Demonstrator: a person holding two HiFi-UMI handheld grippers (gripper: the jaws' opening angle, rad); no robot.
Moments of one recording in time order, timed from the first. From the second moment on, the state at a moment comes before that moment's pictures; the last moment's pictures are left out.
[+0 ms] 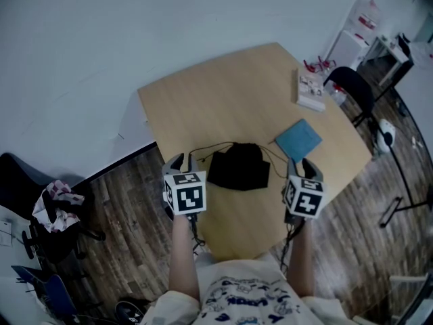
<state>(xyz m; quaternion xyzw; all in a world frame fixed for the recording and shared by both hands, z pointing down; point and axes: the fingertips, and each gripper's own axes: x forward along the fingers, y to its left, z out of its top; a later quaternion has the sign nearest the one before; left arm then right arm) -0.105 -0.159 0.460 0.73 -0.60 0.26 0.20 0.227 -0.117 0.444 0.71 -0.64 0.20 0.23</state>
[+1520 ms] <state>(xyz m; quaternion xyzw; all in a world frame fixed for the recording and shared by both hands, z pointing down) -0.018 -0.126 0.351 0.84 -0.53 0.08 0.05 0.151 -0.105 0.348 0.69 -0.73 0.04 0.04</state>
